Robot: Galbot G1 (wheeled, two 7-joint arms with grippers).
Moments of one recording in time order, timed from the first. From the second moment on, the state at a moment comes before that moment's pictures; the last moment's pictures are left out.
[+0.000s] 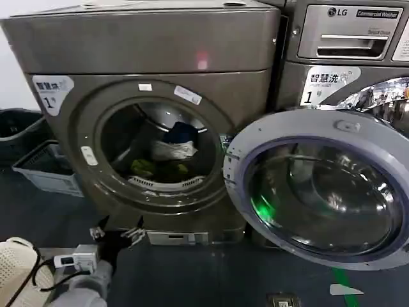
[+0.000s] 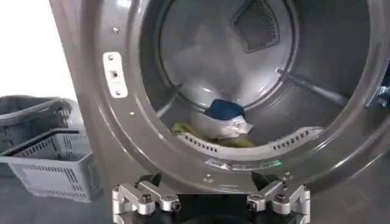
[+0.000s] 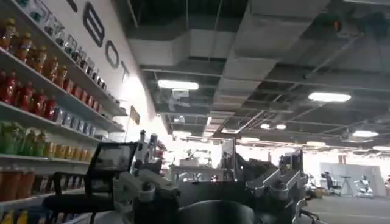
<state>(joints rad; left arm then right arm) 1.42 -1.47 -0.64 -2.32 -0.01 0.74 0.03 -1.55 1.28 2.20 1.73 0.39 -0.07 0.12</state>
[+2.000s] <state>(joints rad) 1.42 -1.48 -0.63 -2.34 0.01 0.74 0.04 -1.57 1.28 2.21 1.72 0.40 -0.07 0.13</state>
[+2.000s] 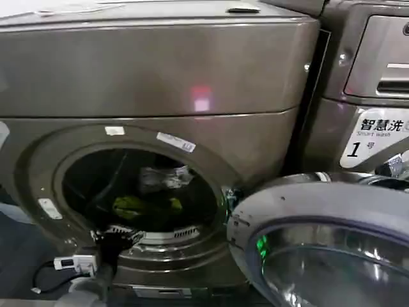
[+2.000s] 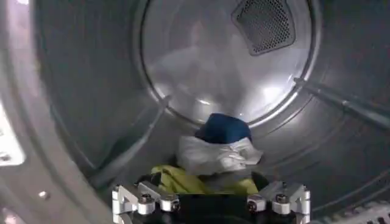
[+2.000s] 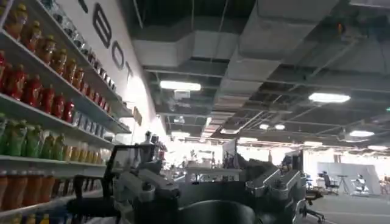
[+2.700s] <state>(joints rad) 1.28 -1.45 -0.64 -2.23 0.48 0.74 0.45 -1.56 1.28 2.19 1.72 0.40 -0.05 0.12</state>
